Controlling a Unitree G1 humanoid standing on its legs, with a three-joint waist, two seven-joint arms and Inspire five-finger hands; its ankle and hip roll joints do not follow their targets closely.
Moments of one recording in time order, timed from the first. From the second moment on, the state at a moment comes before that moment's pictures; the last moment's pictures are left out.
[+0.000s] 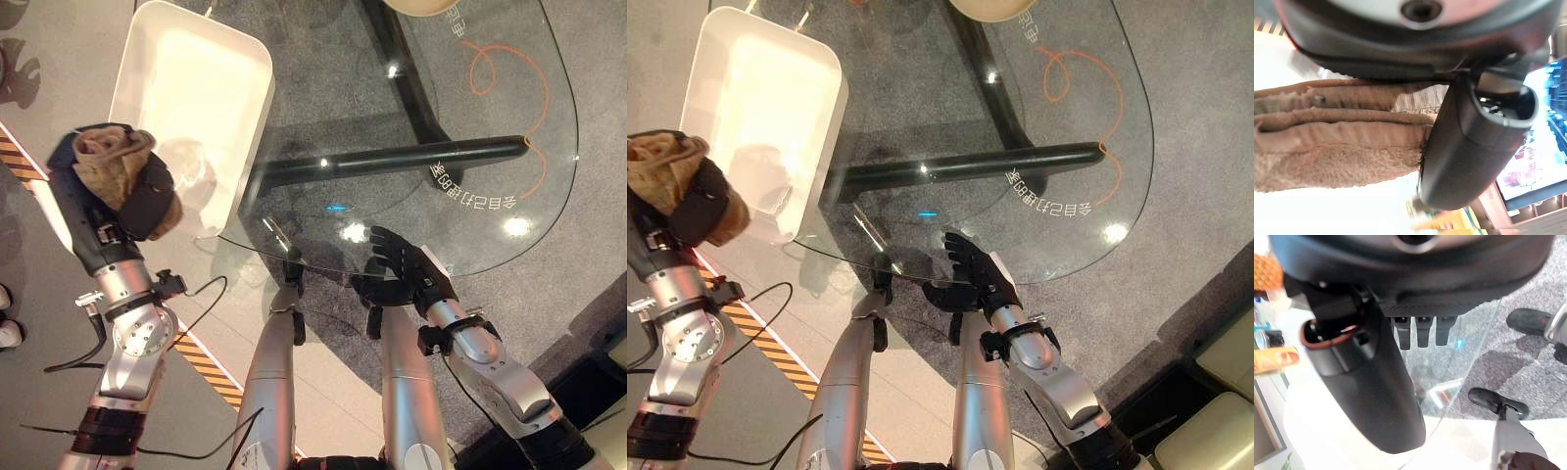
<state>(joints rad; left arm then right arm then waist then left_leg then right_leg) -0.17 0.61 0.02 -0.05 -0.14 -0.32 0.76 -0.14 -0.57 0.36 -0.25 0.44 0.29 -0.20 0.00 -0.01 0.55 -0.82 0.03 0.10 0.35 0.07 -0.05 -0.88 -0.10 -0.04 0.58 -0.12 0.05</state>
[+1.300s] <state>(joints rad) -0.71 0.73 -0.18 0.46 -0.04 -0.06 0.84 -0.50 -0.70 0.47 -0.15 0.64 0.37 -0.19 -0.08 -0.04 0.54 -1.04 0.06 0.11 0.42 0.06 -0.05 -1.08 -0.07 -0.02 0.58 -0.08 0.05</state>
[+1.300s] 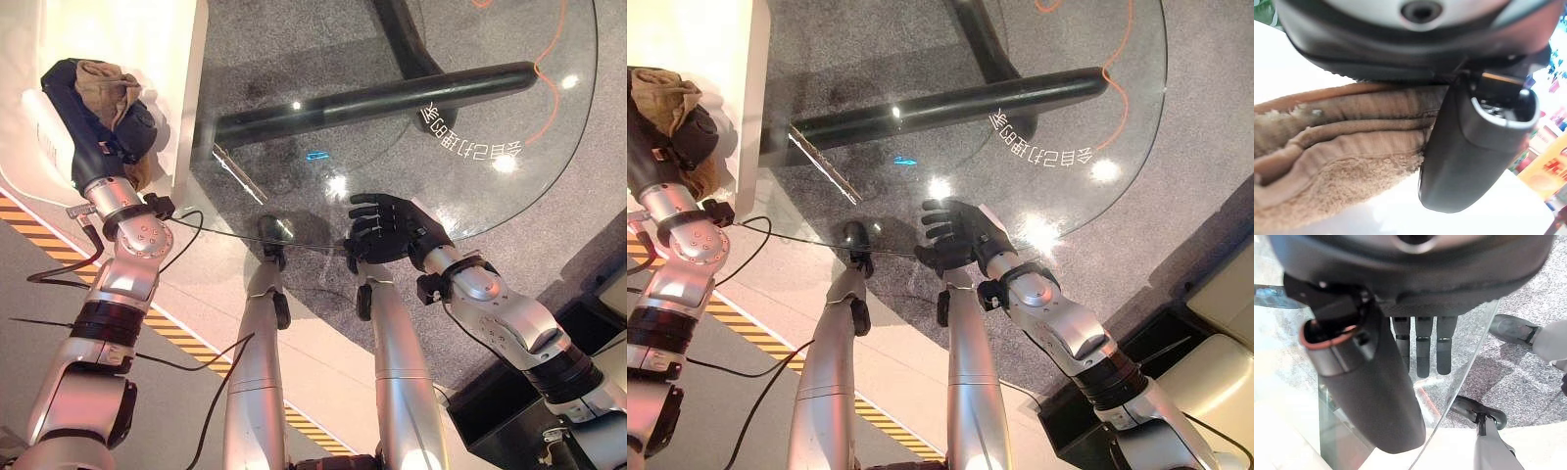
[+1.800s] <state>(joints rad) -0.82 0.73 -0.20 0.54 -0.04 -0.02 0.89 -0.53 -0.72 0.48 -0.14 0.68 0.35 -0.17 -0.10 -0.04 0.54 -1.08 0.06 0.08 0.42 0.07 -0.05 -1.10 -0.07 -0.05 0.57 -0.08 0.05</state>
